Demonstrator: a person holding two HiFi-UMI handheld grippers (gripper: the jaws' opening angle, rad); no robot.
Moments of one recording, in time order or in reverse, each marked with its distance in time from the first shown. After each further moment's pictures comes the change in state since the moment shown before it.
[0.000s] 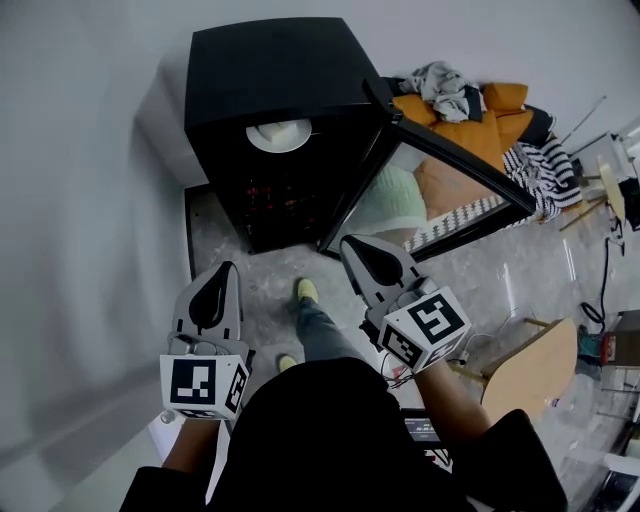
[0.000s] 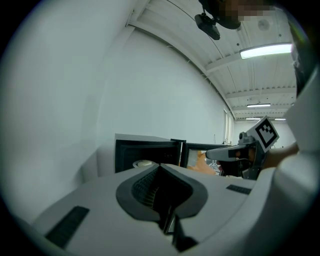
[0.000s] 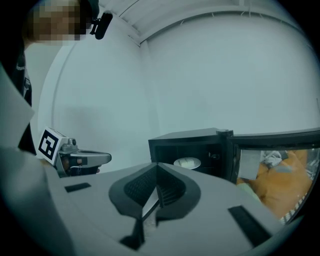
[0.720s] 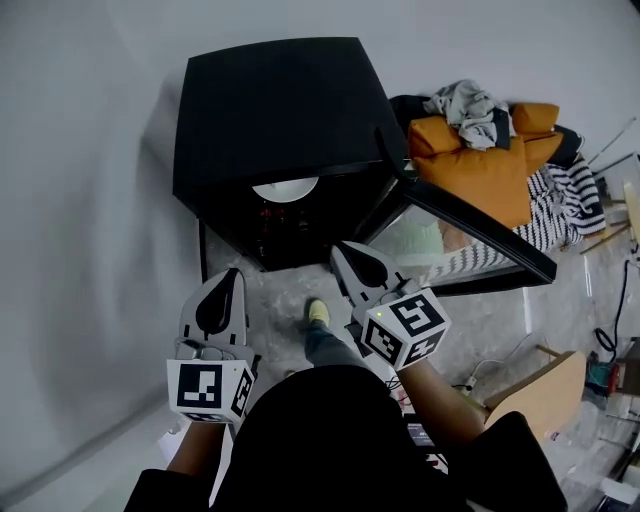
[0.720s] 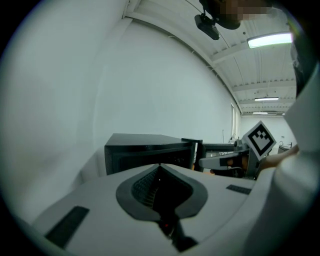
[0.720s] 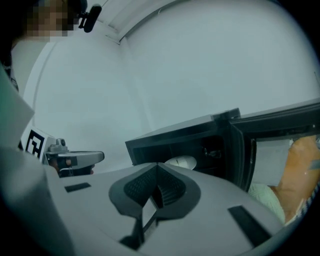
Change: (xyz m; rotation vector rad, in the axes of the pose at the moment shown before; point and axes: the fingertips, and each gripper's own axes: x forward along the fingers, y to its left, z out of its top) left arm 0.107 0.020 0.025 0.018 0.046 0.066; right arm 0.099 -0.088 0.003 0.163 0.034 0.024
